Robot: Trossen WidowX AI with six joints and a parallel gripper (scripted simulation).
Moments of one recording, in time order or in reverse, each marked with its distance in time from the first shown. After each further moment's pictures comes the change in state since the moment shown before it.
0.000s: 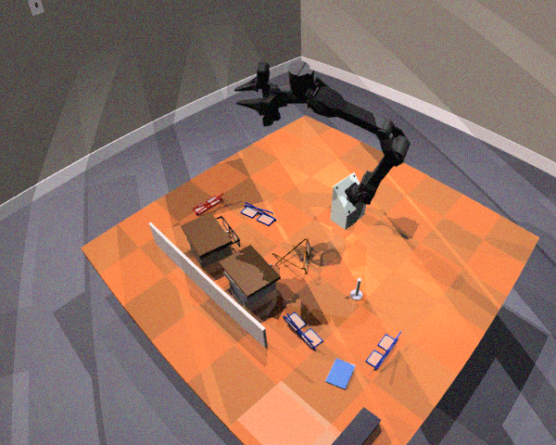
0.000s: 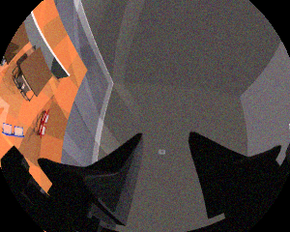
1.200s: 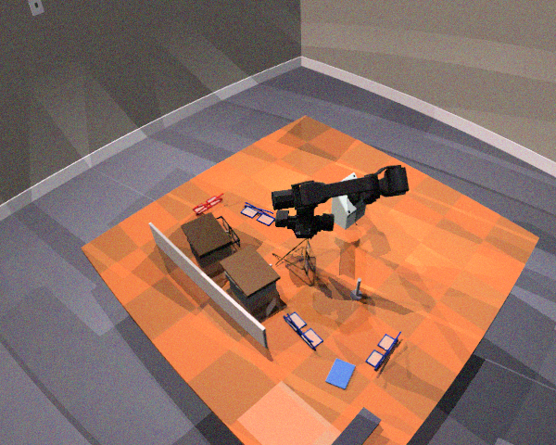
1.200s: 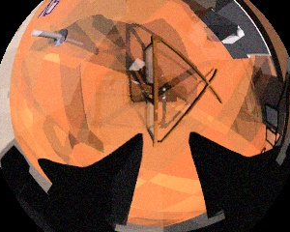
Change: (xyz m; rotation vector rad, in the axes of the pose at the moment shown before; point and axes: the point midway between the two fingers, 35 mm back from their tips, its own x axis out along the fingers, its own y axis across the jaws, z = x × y) arm -0.149 0.435 0.141 0.122 -0.018 1.519
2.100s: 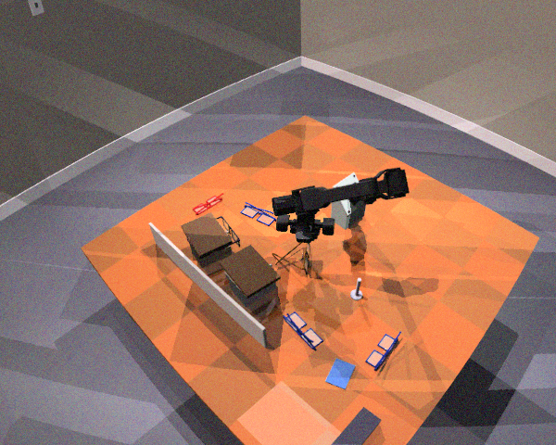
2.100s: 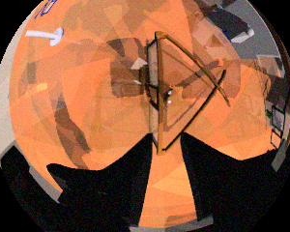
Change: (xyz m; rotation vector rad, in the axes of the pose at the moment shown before) arm 0.017 0.004 0.002 0.009 0.005 0.014
